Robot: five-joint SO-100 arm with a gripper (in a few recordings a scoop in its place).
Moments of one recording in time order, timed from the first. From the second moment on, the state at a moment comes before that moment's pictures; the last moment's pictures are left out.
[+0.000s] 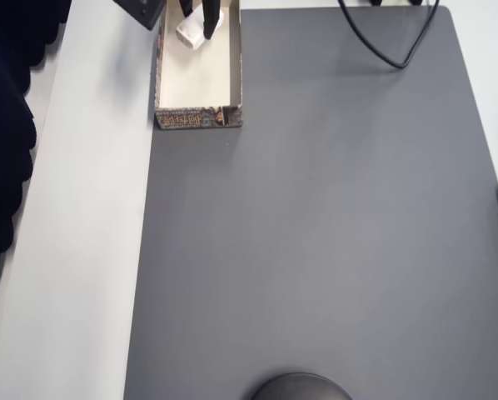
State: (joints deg) arm 73.3 42.5 28.6 98.5 40.8
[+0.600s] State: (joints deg) arm 72.3 42.5 28.6 98.5 77.0
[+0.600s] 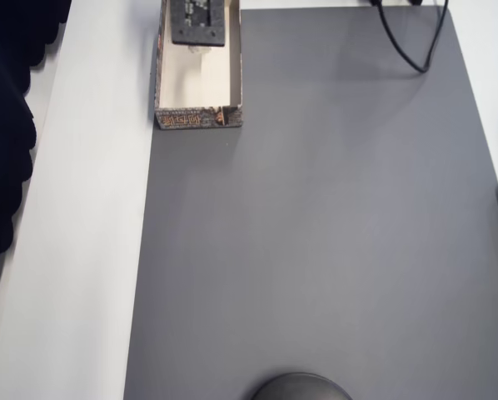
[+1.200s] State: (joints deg) arm 70.7 38.5 24.2 98.5 81.5
